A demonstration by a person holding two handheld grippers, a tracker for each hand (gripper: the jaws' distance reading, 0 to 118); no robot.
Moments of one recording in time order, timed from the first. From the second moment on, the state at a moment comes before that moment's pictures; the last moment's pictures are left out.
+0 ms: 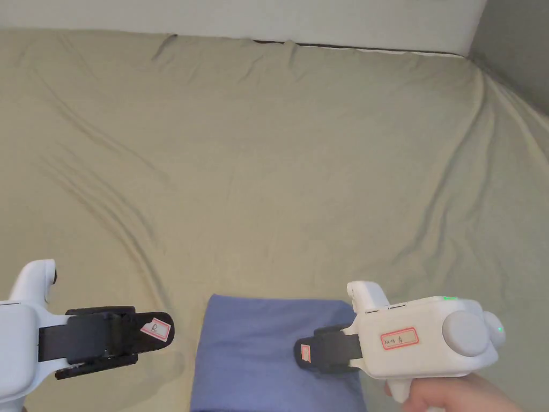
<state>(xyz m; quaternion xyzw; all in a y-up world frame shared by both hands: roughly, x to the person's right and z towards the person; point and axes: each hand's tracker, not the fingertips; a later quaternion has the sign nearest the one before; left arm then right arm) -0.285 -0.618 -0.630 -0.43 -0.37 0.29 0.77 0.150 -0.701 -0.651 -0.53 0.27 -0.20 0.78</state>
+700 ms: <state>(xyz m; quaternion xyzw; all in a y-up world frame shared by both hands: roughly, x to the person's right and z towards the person) -0.246 -0.780 -0.714 -0.50 -0.44 0.47 0.58 0.191 -0.739 -0.659 -0.53 0.29 -0.29 0.74</state>
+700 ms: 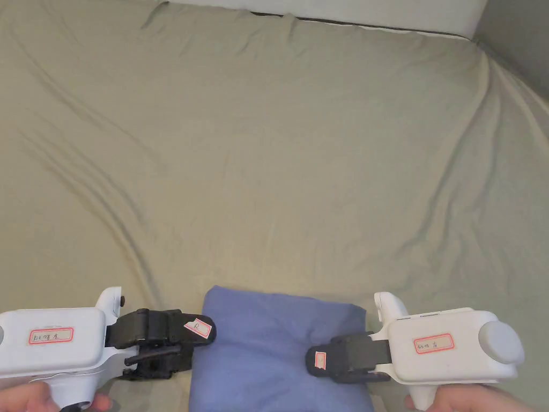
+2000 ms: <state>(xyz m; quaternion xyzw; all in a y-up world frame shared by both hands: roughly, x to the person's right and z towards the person) -0.495 -0.663 -0.768 -0.66 -0.10 -0.09 0.73 0.141 -0.627 -0.569 -0.42 0.34 -0.24 0.81</state>
